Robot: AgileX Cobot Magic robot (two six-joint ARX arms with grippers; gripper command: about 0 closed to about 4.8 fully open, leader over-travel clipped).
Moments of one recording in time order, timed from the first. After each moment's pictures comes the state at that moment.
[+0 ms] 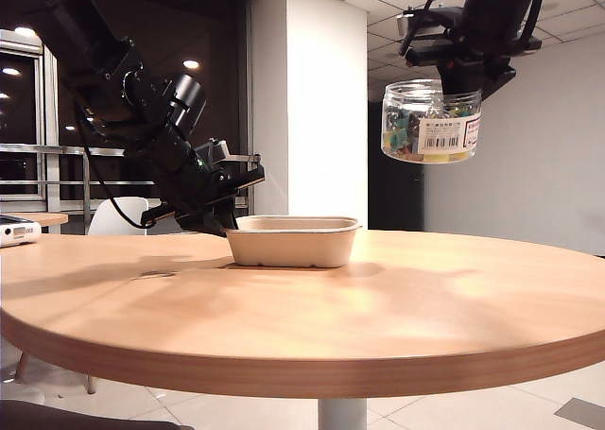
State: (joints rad) left arm -0.30 2.17 1.56 -0.02 0.13 -0.30; right arm 0.31 1.69 1.54 -0.61 0.09 -0.18
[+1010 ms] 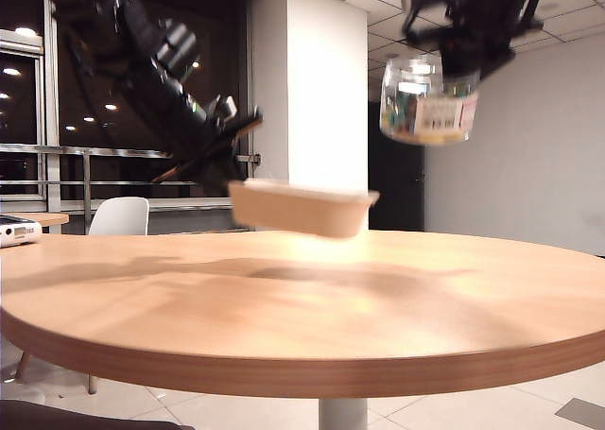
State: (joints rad) left arm -0.30 2.04 1.65 -0.34 0.35 -0.24; right arm 0.31 1.65 1.54 -0.54 0.09 -0.18
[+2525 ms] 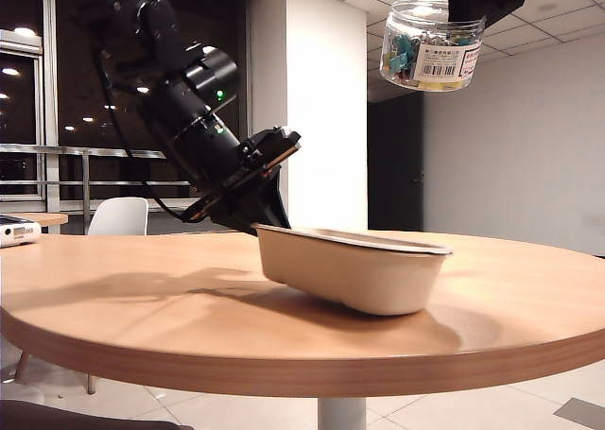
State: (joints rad) left arm -0.43 1.99 1.43 -0.37 0.47 -0.04; right arm 0.31 1.55 1.55 -0.52 0.07 -0.18
